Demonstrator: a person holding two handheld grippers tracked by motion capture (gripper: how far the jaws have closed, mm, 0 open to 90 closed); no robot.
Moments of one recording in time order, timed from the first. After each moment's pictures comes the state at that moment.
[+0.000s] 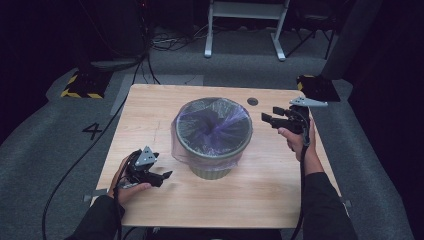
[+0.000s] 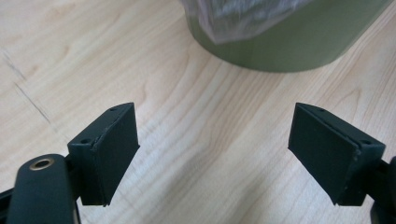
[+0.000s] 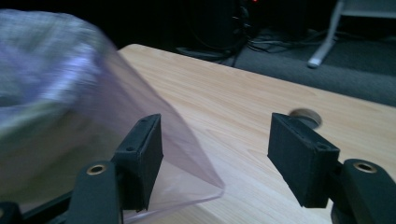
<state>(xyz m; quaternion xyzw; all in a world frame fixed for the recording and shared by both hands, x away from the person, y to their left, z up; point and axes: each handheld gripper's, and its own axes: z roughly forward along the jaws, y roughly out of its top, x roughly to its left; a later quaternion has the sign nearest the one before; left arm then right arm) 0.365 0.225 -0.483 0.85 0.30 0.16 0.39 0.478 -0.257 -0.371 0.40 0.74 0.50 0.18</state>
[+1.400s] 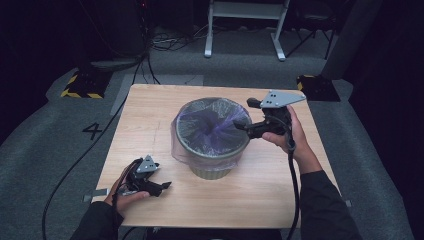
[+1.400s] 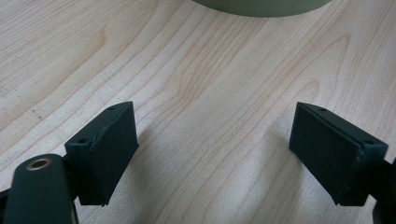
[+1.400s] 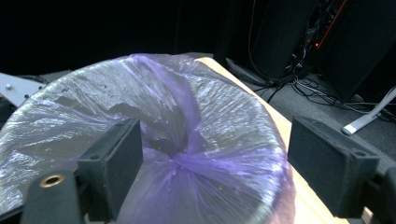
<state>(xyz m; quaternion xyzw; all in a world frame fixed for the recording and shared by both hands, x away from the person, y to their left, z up) 0.354 0.227 -0.504 0.87 0.31 0.12 0.37 0.421 -0.166 -0.294 0.20 0.82 0.49 0.21</state>
